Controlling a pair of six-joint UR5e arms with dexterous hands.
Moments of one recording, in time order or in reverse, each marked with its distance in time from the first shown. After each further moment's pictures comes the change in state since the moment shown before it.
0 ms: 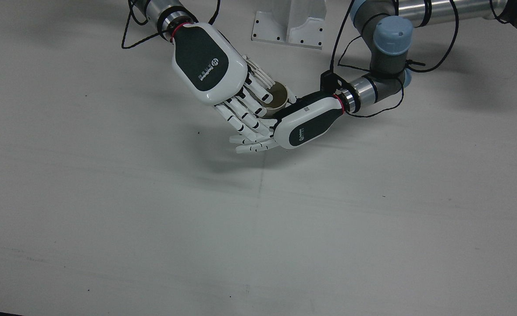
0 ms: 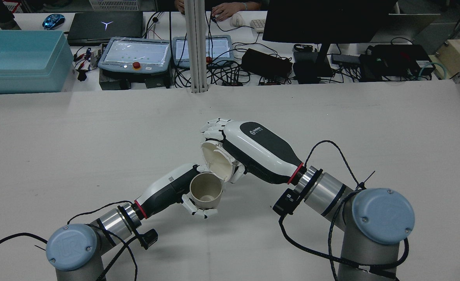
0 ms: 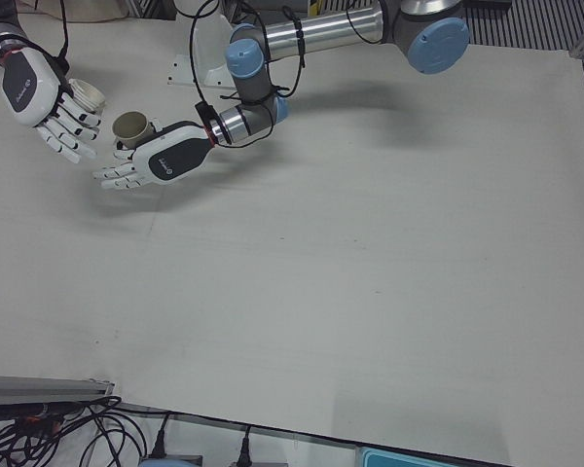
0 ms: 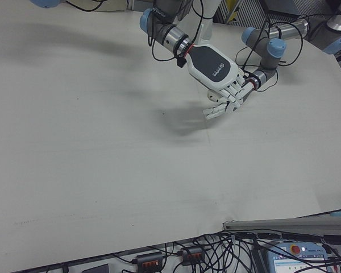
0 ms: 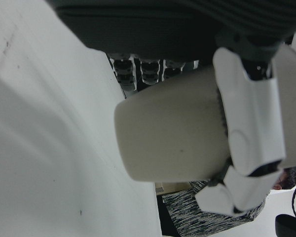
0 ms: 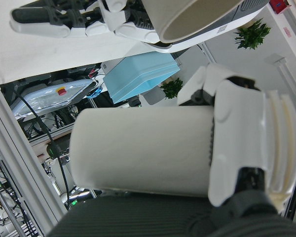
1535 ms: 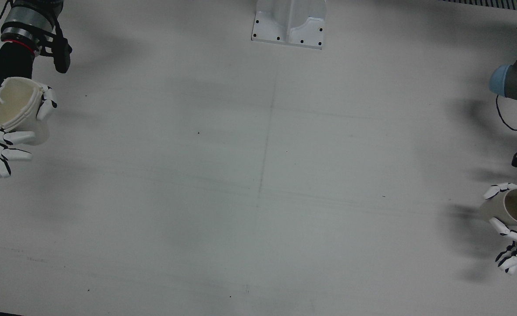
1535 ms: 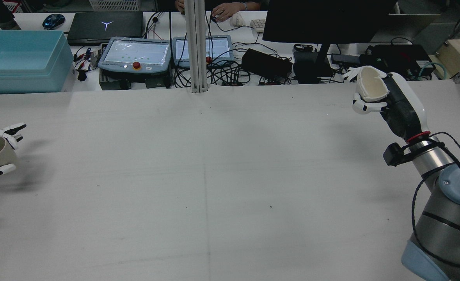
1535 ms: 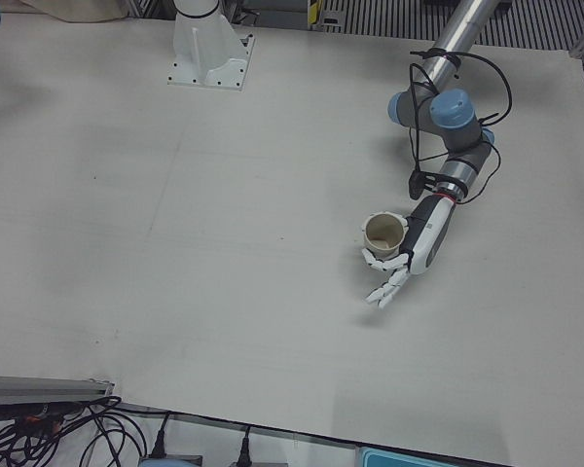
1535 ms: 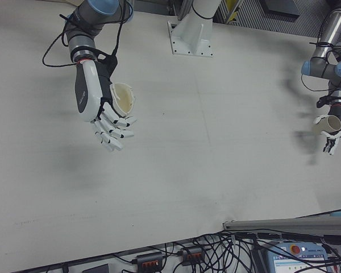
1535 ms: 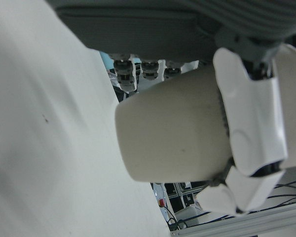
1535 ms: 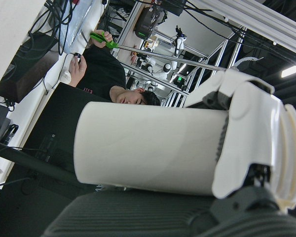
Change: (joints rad) left arm -0.478 0.575 0.200 -0.407 -0.009 -0.275; right arm 0.295 -0.390 -0.099 0.141 0.317 0.915
